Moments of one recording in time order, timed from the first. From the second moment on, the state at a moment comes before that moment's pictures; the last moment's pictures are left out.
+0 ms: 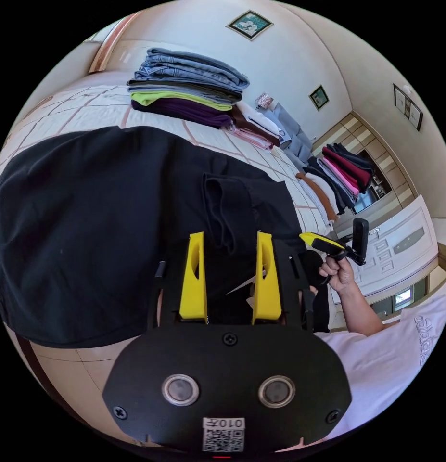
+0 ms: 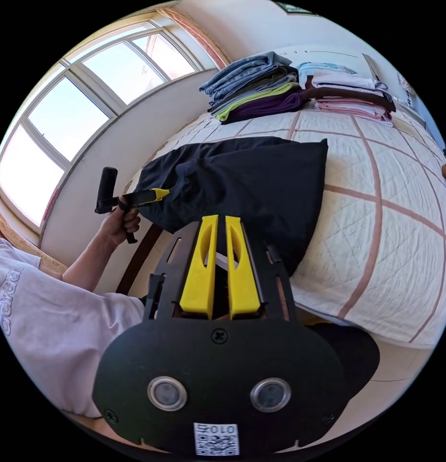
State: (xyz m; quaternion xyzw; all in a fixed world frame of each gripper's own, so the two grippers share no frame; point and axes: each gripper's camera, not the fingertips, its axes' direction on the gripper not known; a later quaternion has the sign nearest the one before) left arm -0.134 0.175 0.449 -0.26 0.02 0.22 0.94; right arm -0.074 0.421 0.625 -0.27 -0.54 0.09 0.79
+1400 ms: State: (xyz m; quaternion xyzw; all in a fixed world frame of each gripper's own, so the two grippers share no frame) left arm -0.157 0.171 0.409 -0.23 -0.04 0.29 0.93; right arm -0.084 0.406 0.628 -0.28 -0.53 0.06 0.80
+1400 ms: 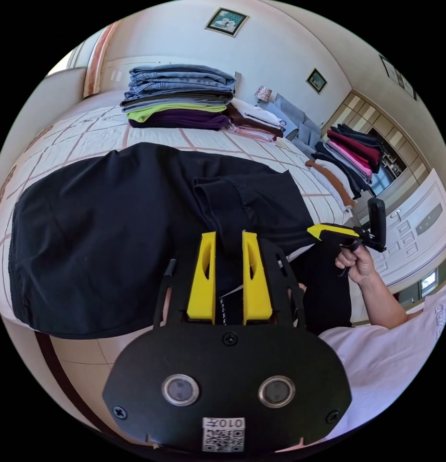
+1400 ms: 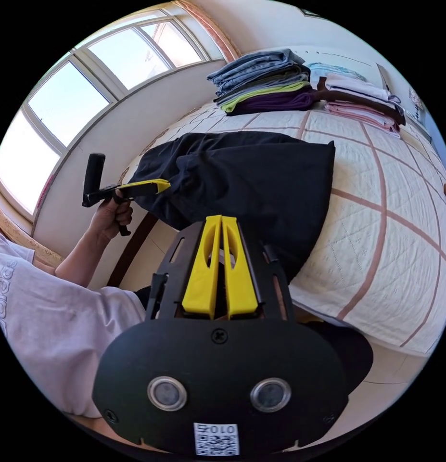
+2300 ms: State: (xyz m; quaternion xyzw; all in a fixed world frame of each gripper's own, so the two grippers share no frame) left arm -0.324 0.123 0.183 -0.03 -0.05 0.17 0.98; right arm -0.173 0.341 0.640 -0.29 -0.53 -0.03 0.80
